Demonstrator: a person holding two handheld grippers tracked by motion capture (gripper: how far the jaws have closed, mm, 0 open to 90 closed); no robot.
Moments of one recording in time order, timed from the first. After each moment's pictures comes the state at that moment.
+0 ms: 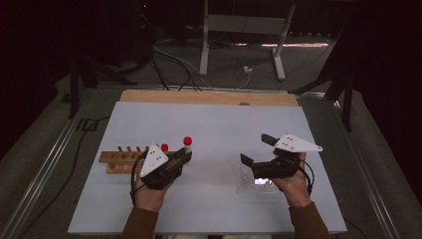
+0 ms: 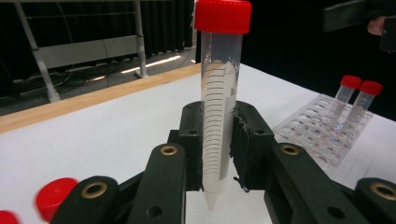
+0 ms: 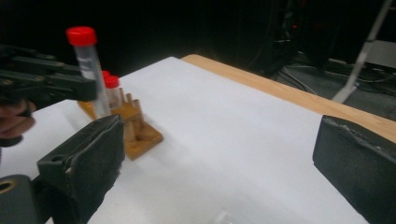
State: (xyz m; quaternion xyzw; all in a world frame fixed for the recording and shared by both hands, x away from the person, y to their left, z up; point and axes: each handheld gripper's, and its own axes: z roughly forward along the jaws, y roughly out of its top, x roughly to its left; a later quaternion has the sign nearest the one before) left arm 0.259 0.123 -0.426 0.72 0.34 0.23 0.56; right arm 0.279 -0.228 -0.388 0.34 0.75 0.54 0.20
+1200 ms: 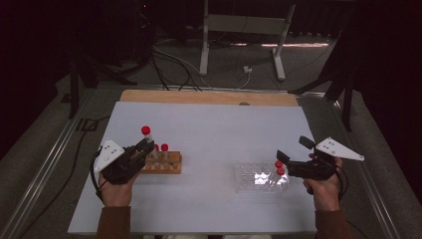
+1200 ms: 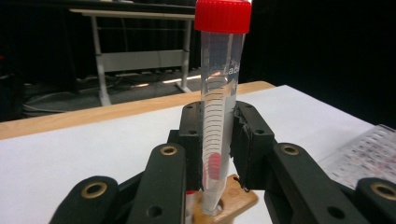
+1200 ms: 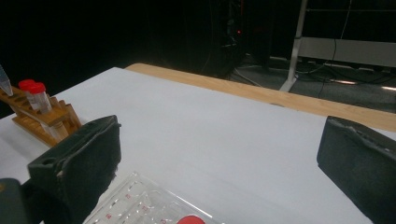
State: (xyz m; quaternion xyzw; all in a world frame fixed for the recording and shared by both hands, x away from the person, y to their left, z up) left arm 0.259 0.204 -0.415 0.67 0.41 0.28 0.56; right arm 0.273 -0.310 -0.400 0.41 0.69 0.53 0.25
